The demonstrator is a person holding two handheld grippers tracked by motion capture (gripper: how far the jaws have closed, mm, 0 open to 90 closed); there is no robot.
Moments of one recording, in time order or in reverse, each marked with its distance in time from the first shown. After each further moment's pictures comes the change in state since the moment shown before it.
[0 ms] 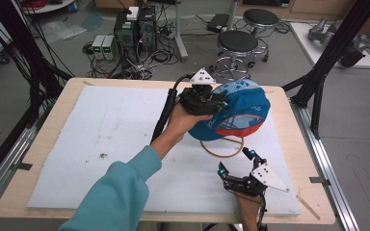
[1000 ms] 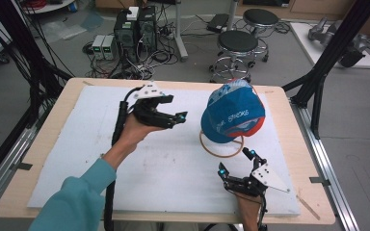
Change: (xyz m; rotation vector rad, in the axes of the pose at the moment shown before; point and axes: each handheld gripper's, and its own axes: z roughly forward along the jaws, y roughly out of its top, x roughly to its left) left arm 0.062 -0.085 -0.095 -0.058 0.095 -0.005; right arm 0.000 0.000 -0.001 -0.005 0.010 0.005
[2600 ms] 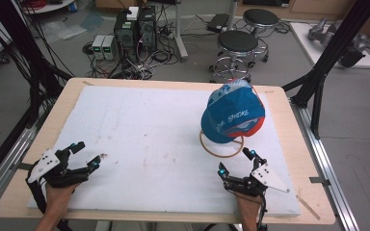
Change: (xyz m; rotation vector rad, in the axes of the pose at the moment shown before) left arm 0.031 -0.204 -0.184 -0.265 0.306 -0.084; right arm 0.000 0.000 0.000 0.001 -0.006 -0.003
